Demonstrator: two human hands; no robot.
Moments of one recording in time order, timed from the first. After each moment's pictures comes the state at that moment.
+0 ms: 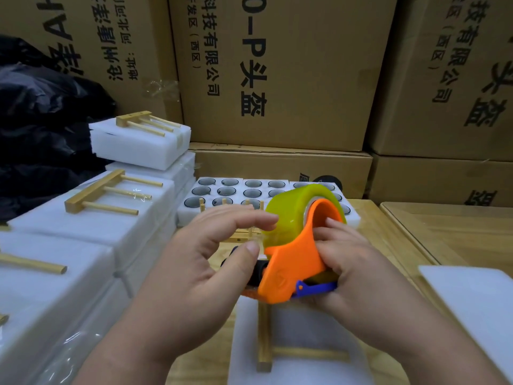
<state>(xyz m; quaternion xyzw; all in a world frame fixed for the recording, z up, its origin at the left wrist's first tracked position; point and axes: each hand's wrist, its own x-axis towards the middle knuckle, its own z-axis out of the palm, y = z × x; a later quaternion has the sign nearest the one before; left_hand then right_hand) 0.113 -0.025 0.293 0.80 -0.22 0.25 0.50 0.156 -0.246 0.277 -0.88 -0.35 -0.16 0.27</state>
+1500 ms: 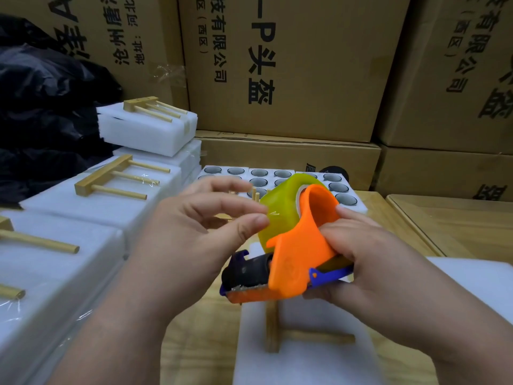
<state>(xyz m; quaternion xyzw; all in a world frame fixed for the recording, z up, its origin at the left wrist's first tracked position) 0.117 -0.013 0.301 0.77 -0.14 0.22 0.58 0.138 -0.246 0.301 -0.90 -0.35 -0.10 0.23</state>
